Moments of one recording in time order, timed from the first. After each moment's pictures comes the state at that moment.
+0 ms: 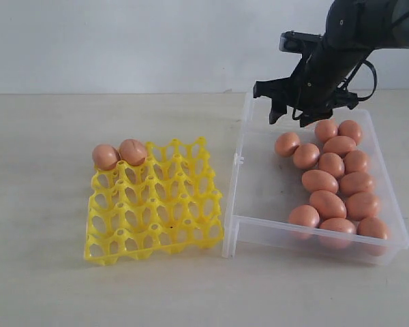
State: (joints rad) left arm 0.09 0.00 0.00 0.20 0.18 -0.09; right arm 0.27 2.11 -1.63 0.13 0.71 0.17
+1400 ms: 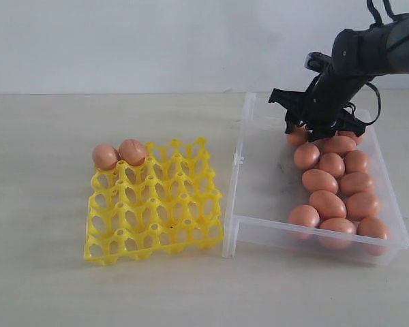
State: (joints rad) left arm 0.09 0.00 0.00 0.20 0.18 -0.09; right arm 0.21 2.22 -1.63 0.08 0.61 0.48
